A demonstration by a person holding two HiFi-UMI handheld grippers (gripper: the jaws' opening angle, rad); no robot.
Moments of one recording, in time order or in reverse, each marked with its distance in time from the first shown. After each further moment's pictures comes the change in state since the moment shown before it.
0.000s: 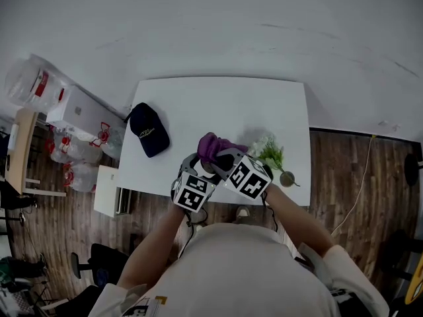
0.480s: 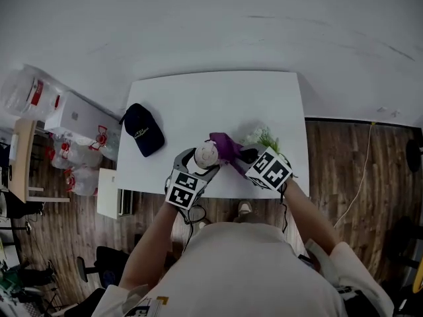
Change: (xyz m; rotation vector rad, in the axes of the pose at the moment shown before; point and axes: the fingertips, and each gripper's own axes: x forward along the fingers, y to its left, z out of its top) left arm -0.005 0.002 0.010 0.039 -0.037 -0.015; right arm -0.050 -0.034 -0.088 0.211 0.096 -0.073
